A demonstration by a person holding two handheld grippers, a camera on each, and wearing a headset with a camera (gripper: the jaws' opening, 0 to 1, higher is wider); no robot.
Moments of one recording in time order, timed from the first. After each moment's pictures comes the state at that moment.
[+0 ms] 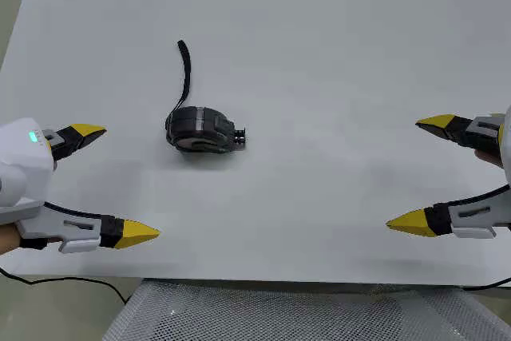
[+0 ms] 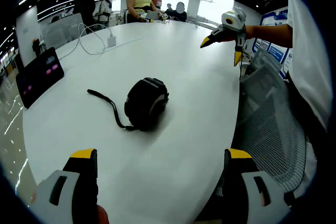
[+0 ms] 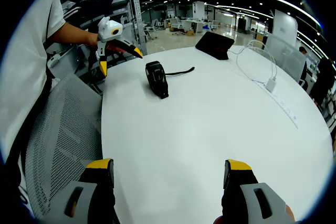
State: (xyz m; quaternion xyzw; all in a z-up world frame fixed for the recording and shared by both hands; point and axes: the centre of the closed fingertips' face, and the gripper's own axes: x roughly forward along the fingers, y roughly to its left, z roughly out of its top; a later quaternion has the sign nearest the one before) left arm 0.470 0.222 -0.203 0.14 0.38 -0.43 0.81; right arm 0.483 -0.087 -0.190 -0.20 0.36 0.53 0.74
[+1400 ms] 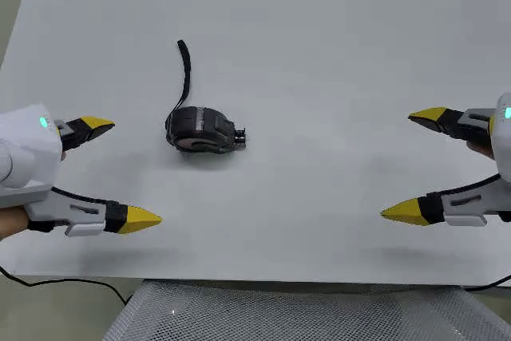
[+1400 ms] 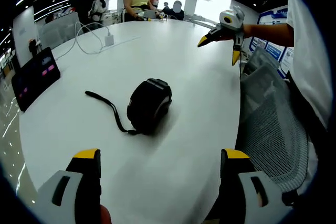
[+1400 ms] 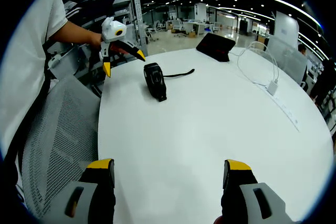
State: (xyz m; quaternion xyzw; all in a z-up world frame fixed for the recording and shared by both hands) left arm 0.486 0.217 -0.211 0.14 0.38 -0.45 0.80; right arm 0.497 -0.079 -0.194 -0.20 0.35 0.54 0.74
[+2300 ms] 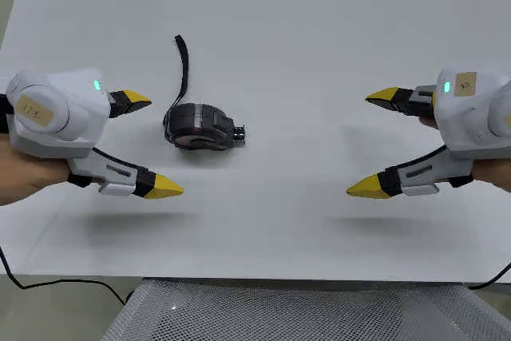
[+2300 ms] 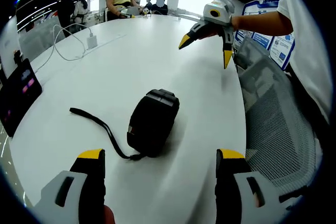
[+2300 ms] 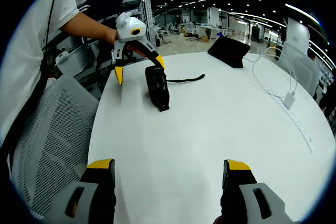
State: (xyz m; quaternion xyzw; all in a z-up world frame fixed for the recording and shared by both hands) left arm 0.522 0.186 -0.226 0.17 0.38 -0.50 0.76; right arm 0.521 -0.032 -0.216 -0.20 0.33 0.59 0.71
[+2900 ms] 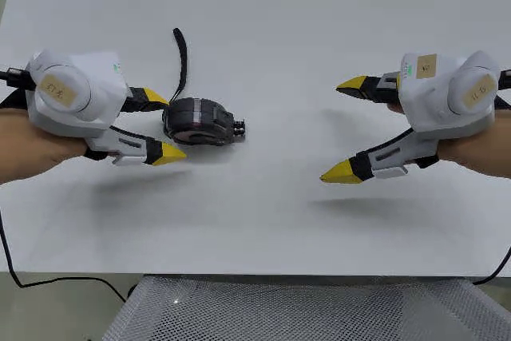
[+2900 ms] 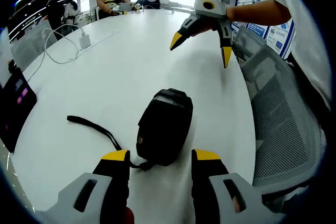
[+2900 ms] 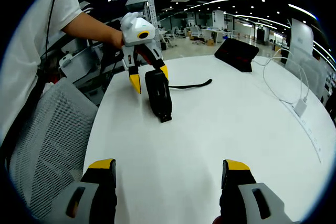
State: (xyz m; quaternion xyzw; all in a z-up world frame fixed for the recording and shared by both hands) left arm 0.539 0.180 -0.240 0.22 0.38 -0.52 0.74; right arm 0.531 0.001 -0.225 -0.19 0.32 0.61 0.70
